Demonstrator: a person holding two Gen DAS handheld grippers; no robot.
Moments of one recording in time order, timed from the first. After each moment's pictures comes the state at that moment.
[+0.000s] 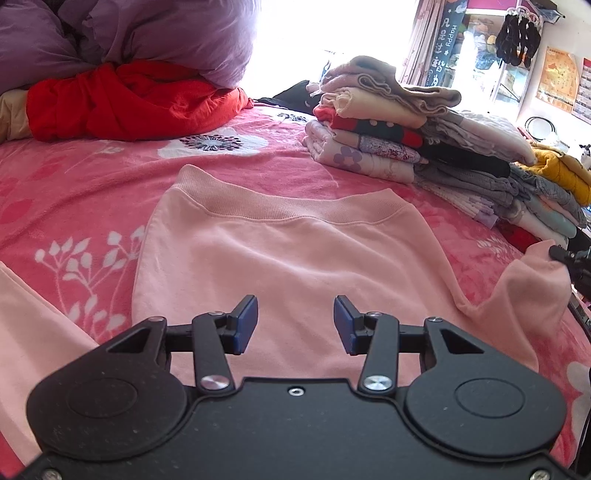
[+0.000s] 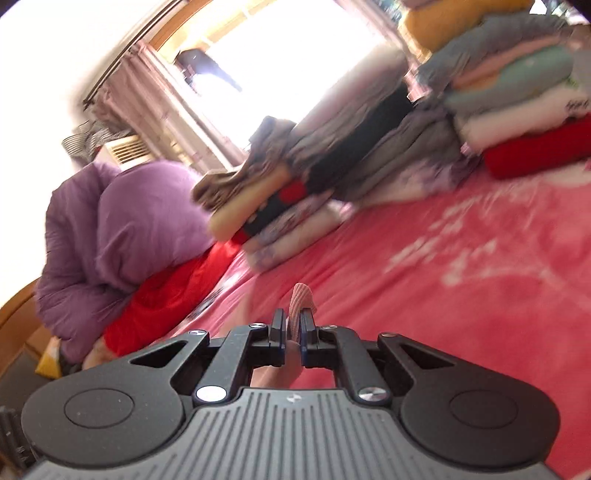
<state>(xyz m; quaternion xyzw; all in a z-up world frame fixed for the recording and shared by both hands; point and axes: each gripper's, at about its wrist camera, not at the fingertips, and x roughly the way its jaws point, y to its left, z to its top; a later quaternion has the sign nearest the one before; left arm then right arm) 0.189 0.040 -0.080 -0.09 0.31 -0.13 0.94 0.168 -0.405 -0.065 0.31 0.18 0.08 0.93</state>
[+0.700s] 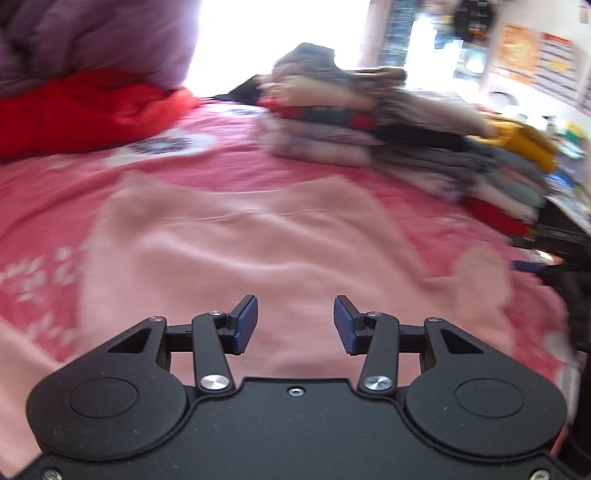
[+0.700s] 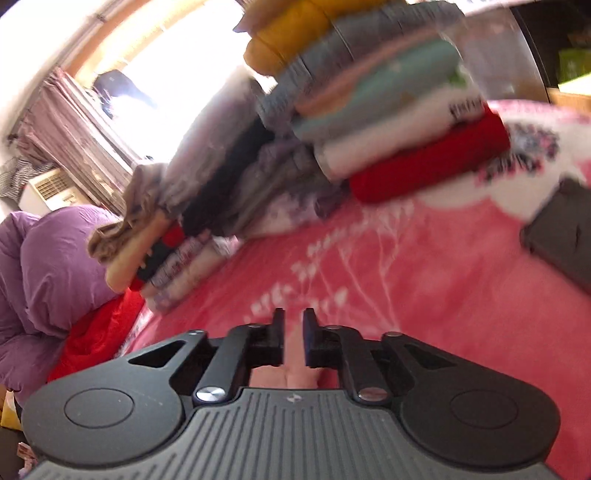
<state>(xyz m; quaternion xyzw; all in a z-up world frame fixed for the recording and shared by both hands) 0.181 0.005 -0.072 -0.05 0.30 -0.24 0.92 0.189 -0.491 -0.100 0.35 0.25 -0.03 0.90</state>
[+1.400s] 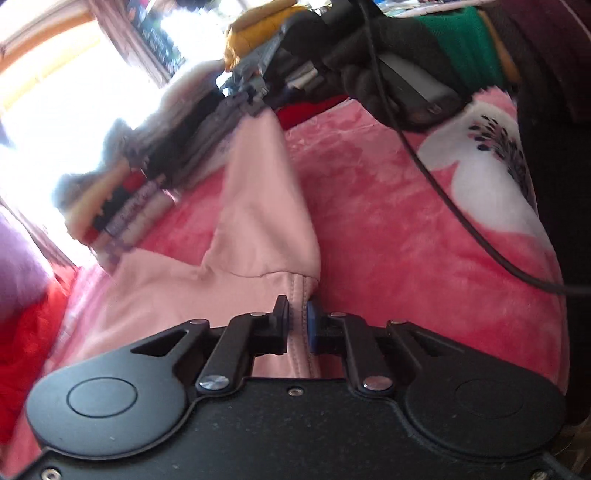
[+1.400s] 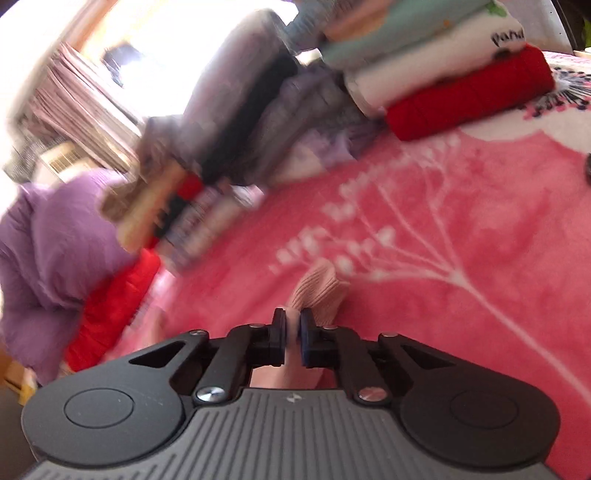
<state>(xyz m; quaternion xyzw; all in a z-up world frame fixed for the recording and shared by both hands) 0.068 -0.173 -0.118 0.37 0.16 -0.33 0.85 0.203 -0.471 -0.106 0.40 0.21 0.06 0.89</state>
